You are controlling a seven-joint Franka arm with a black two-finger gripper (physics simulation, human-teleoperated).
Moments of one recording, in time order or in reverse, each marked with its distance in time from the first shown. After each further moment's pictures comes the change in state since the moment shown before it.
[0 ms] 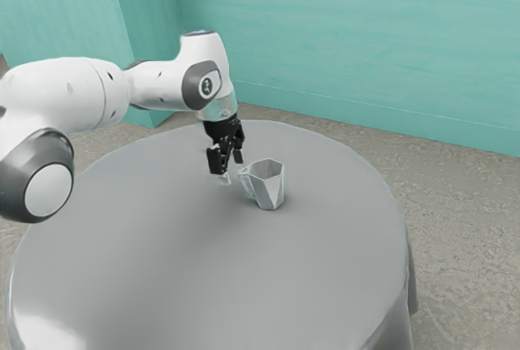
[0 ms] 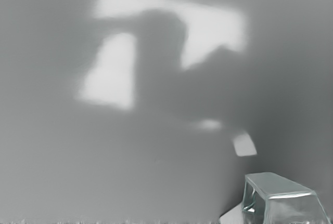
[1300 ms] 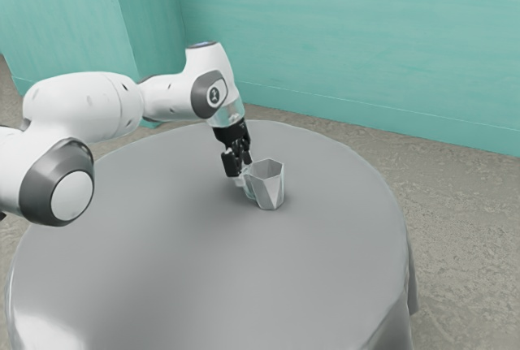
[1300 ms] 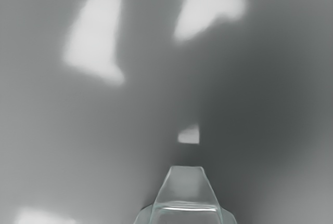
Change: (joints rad) arm 0.068 0.140 -0.059 0.133 -0.049 0.060 -0.103
